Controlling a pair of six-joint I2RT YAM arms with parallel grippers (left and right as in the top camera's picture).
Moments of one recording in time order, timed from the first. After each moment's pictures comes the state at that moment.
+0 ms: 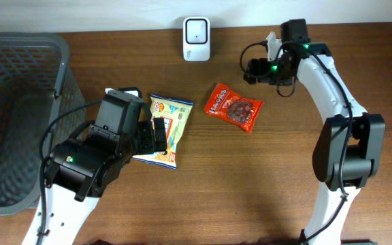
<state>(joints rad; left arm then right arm) -0.42 1.20 1.35 -1.12 -0.13 -0.42 0.05 2.14 1.79 -0.83 -0.31 0.01</state>
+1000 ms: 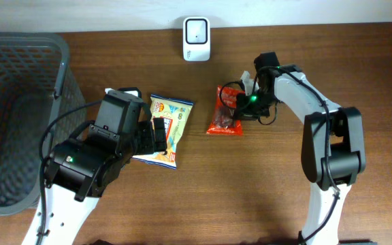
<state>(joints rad) -0.42 1.19 1.35 -1.12 -0.13 -0.42 0.15 2.17 1.58 -0.91 -0.51 0.11</state>
